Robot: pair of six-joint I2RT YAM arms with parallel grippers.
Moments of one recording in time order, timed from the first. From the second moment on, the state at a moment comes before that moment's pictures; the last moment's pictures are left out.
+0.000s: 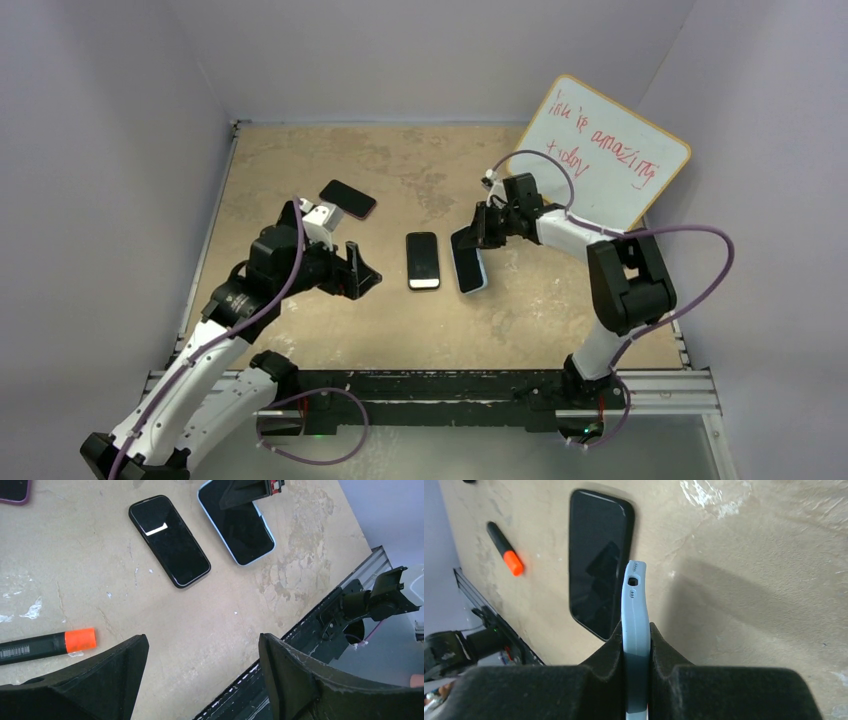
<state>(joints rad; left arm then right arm) -0.48 0.71 0.75 -0.55 0.32 -0.35 0.34 1.69 0.99 -0.19 -0.56 0.45</state>
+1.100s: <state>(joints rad) -0.48 0.81 0.66 -0.19 0.48 -0.65 0.47 1.46 0.89 0.04 -0.97 0.60</state>
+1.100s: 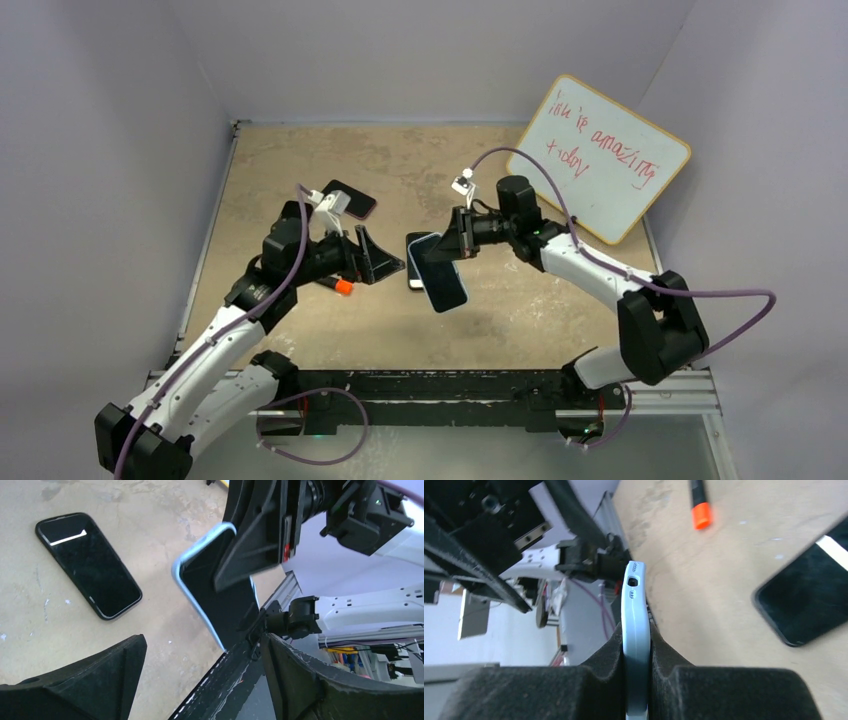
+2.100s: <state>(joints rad) -0.48 0.83 0.64 0.19 0.71 -0.79 0.59 1.32 0.71 0.82 -1.10 1.19</state>
